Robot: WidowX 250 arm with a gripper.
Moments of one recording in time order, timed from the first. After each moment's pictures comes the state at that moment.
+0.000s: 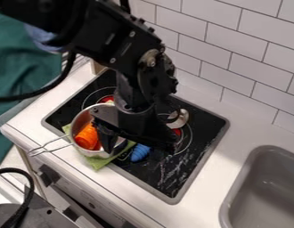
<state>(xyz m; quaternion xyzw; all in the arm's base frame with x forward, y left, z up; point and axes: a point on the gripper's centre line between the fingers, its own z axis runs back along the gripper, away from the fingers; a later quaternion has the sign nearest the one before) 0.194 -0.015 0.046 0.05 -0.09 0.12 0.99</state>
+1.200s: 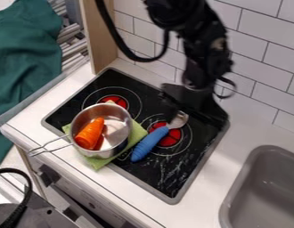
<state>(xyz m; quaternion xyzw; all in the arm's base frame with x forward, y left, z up) 0.300 -0.017 0.008 0.03 -0.11 0.03 0.99</state>
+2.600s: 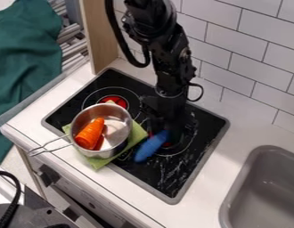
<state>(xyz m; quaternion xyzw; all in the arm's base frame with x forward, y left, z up) 0.302 0.018 -0.044 0.01 -0.05 0.02 1.00</state>
